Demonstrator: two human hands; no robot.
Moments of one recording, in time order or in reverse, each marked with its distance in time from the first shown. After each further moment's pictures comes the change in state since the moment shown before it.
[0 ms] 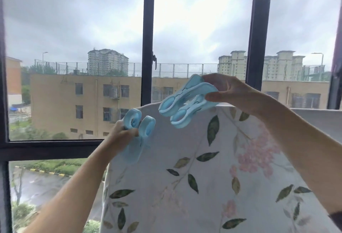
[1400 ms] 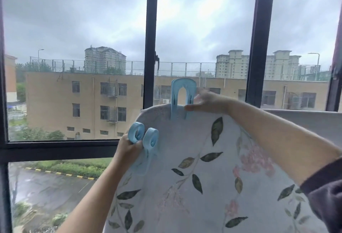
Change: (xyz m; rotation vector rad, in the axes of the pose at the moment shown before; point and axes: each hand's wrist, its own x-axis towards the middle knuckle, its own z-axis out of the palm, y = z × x) left_hand 0.003 -0.042 0.012 0.038 0.129 -0.049; right_hand 0.076 0.042 0.032 -0.625 -0.122 0.338
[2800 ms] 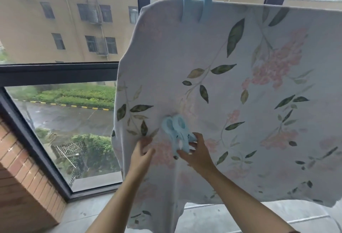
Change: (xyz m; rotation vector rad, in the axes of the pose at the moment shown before) left_hand -0.199 -0.180 0.030 -0.040 -0.130 -0.477; right_hand -0.189 0.019 0.389 0.906 0.201 0.443
